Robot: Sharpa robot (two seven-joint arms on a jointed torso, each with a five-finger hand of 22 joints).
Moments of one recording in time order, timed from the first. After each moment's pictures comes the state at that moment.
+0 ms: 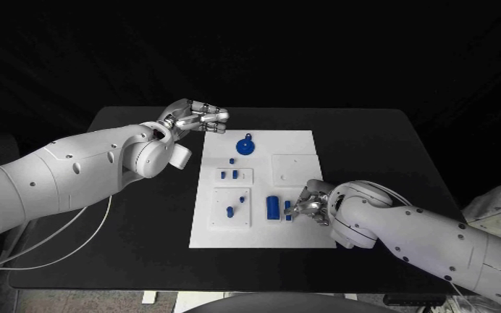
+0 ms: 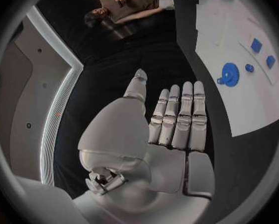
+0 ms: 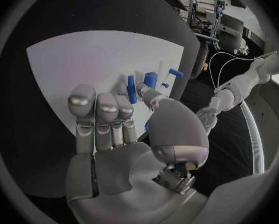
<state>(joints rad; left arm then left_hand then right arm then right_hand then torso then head) 1.23 -0.74 -0.13 1.23 -0.21 -0.14 0.32 1.33 -0.01 -0.13 -0.01 0.16 1.03 0.14 0.06 0.06 1.13 0.14 0.06 0.06 1.14 0.13 0.06 0.07 0.06 1.02 0.11 0.11 0.08 0.78 -0.73 0.20 1.55 -1.26 -0.10 -0.66 1.04 -0.14 0.45 0.00 0.12 1.24 0.04 0.06 0.07 1.36 -0.04 1.02 1.24 1.45 -0.09 1.01 1.08 0.05 1.47 -0.11 0.83 1.31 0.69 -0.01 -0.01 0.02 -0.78</state>
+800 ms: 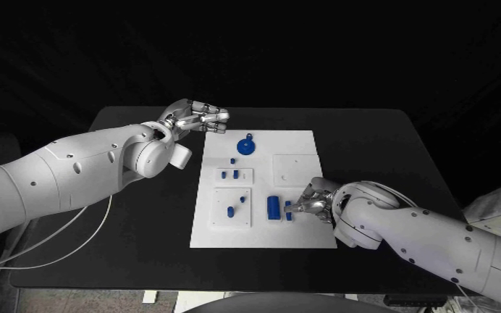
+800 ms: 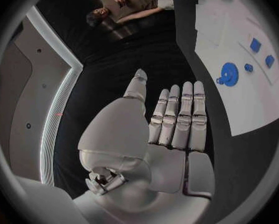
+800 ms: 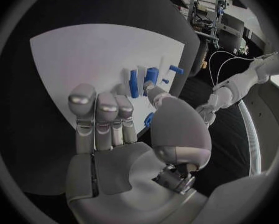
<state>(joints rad) 1.23 -0.75 -0.13 1.23 -0.21 -0.14 0.32 1.33 -0.01 -0.13 -0.01 0.16 1.03 0.14 0.06 0.06 1.13 0.13 0.06 0.06 1.14 0.13 0.06 0.07 0.06 1.02 0.11 0.11 0.08 0.78 -0.76 0.20 1.56 -1.28 -0.16 -0.60 1.08 -0.21 0.33 0.09 0.05 1.15 0.07 0.06 0.06 1.36 -0.04 1.01 1.24 1.45 -0.09 1.01 1.08 0.05 1.46 -0.12 0.81 1.31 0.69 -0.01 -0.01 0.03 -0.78</state>
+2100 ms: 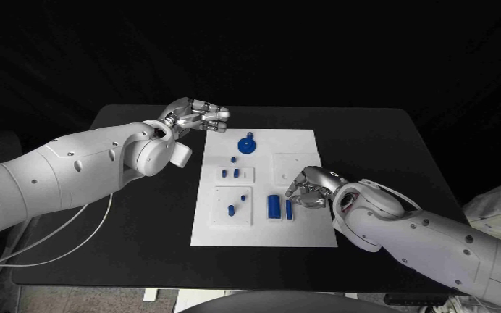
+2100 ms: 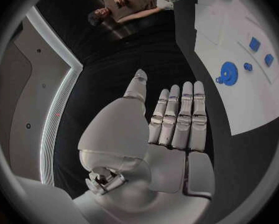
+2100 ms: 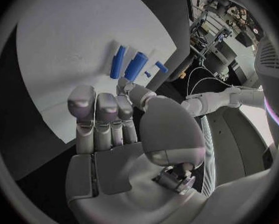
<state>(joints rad) 1.23 -0.75 -0.13 1.22 -0.21 -0.14 0.32 1.33 -0.01 -0.12 0.00 0.16 1.03 0.14 0.06 0.06 1.13 0.13 0.06 0.06 1.14 0.13 0.06 0.07 0.06 1.02 0.11 0.11 0.08 0.75 -0.76 0.20 1.52 -1.53 -0.27 -0.24 1.20 -0.08 0.58 -0.24 0.10 1.24 0.06 0.06 0.06 1.35 -0.02 1.04 1.25 1.45 -0.09 1.01 1.09 0.05 1.46 -0.11 0.85 1.31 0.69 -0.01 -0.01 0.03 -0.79</state>
